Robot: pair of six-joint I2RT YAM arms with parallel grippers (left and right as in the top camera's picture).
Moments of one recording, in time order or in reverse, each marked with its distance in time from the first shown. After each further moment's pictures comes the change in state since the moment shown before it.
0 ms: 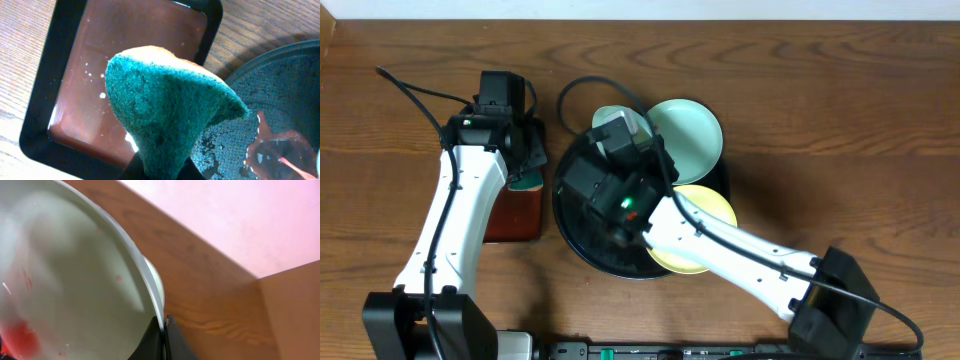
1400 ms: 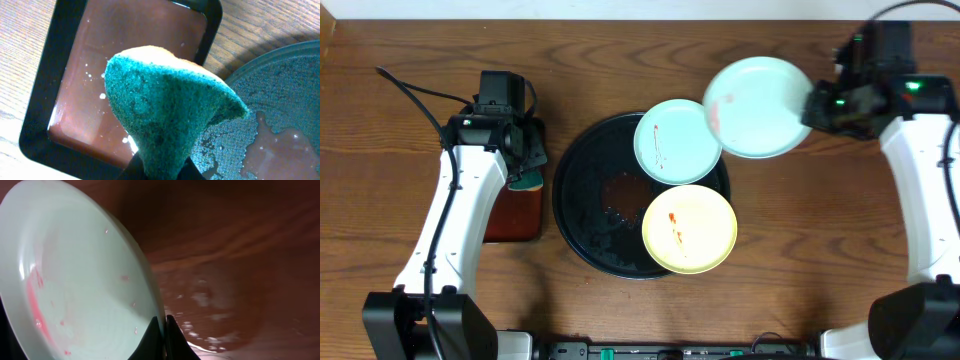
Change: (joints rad) left arm 0.000 0.000 0.000 0.003 0.000 0.000; right arm -1.087 -0.224 -0.002 -0.188 -1.252 -0.060
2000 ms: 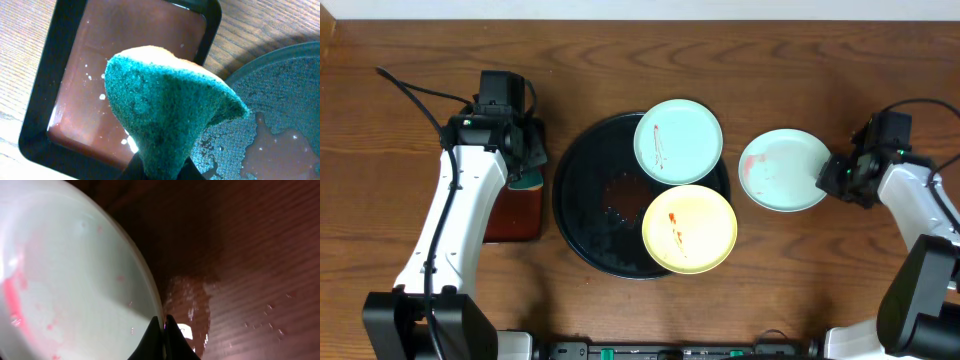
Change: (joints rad) left arm 0.000 0.000 0.000 0.004 0.000 0.000; right arm -0.192 0.013 -0.608 0.463 0.056 -0.036
